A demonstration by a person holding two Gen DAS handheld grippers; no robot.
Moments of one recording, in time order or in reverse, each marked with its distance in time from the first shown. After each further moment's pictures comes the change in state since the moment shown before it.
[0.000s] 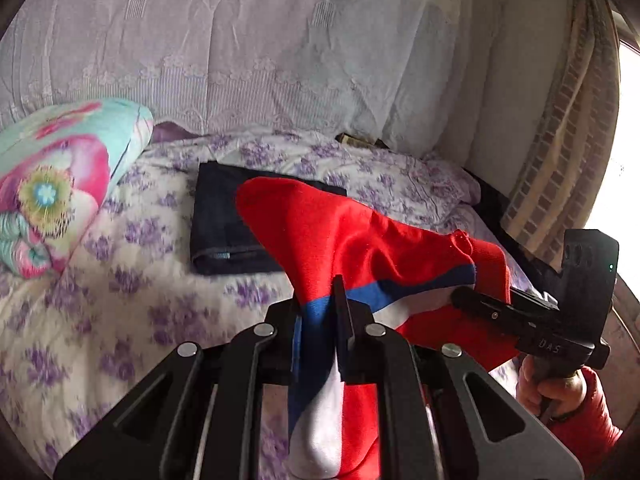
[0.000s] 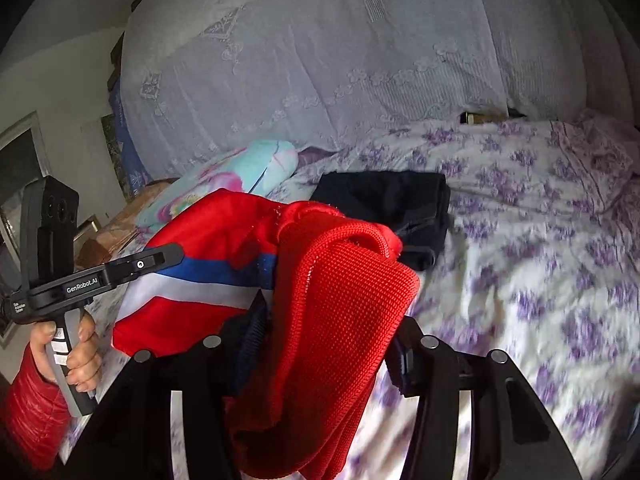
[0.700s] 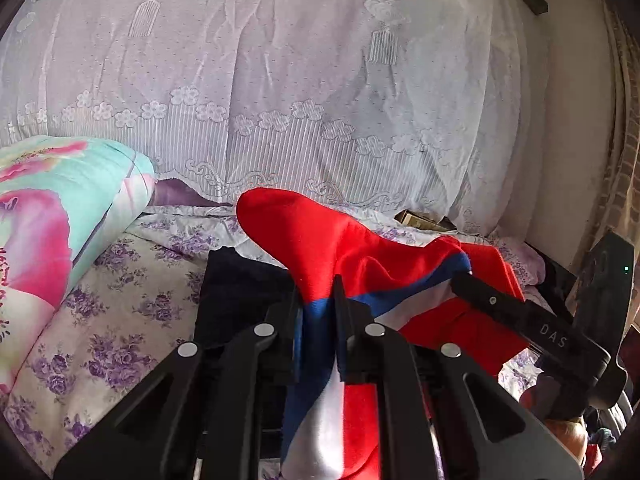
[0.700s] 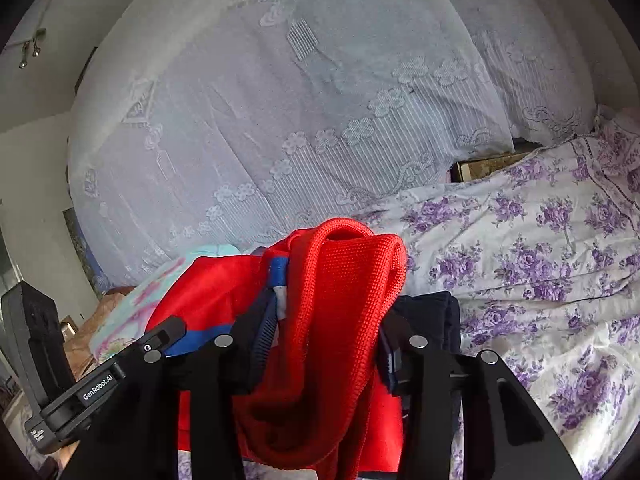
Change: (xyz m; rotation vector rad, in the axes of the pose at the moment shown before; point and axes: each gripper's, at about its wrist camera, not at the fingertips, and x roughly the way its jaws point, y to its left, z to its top) left arm 0.139 0.039 0.078 -0.047 -0.209 0.113; right arm 0.160 -0.073 0.085 0.168 -0.178 -0.053
